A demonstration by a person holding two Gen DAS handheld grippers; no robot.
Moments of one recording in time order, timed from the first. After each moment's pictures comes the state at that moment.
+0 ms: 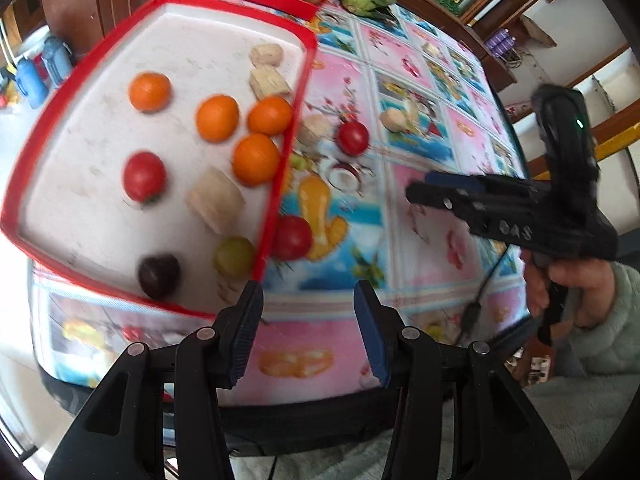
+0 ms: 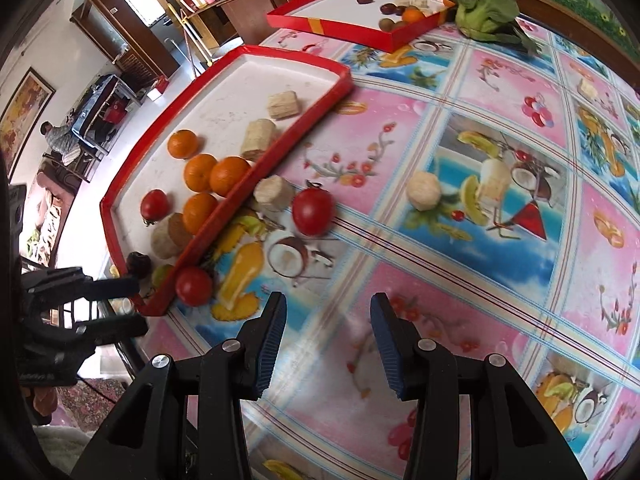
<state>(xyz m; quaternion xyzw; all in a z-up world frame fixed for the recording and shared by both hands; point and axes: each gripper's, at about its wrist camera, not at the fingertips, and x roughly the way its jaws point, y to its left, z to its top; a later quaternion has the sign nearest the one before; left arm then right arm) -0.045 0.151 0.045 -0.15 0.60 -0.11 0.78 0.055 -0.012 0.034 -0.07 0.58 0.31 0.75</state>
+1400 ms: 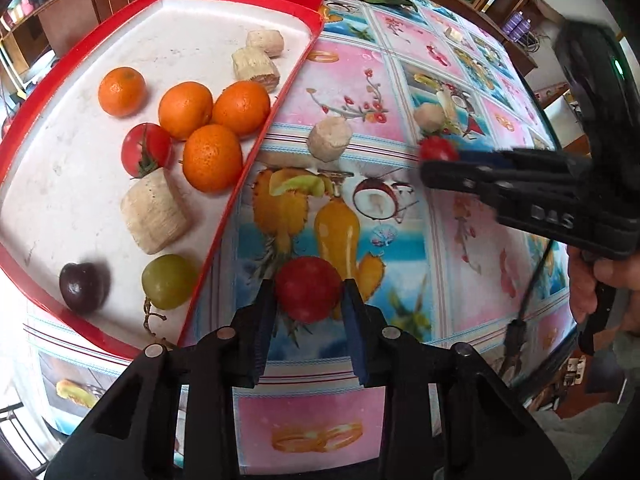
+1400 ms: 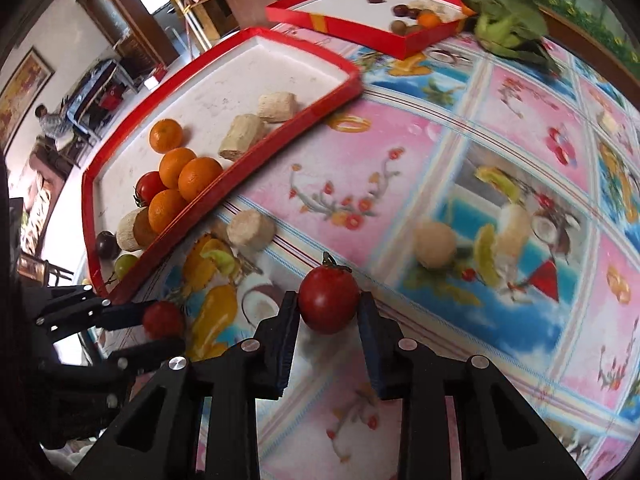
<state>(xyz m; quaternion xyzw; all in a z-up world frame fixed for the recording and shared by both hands) -0.012 0.135 0.013 -0.09 0.59 -0.07 0.80 0.080 0.008 0.024 -0.09 0.57 0.30 0.76</state>
